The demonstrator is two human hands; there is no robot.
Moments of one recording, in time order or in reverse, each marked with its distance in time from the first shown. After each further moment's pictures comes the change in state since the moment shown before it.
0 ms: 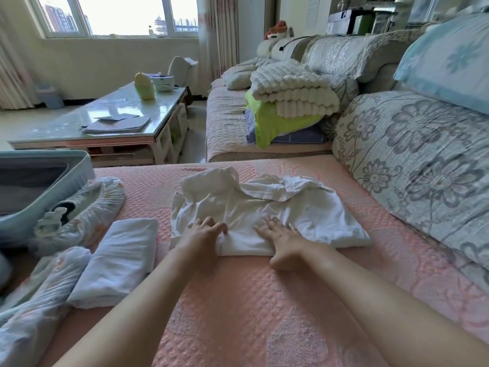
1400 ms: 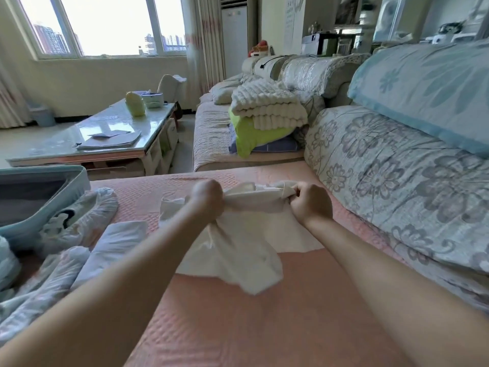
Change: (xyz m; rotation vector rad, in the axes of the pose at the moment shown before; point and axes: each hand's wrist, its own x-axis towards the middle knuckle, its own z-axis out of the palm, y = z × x) left_hand -0.017 0.112 -0.134 -0.175 0.172 -0.309; right_hand -0.109 0.049 -0.074 0.374 0.928 0.339
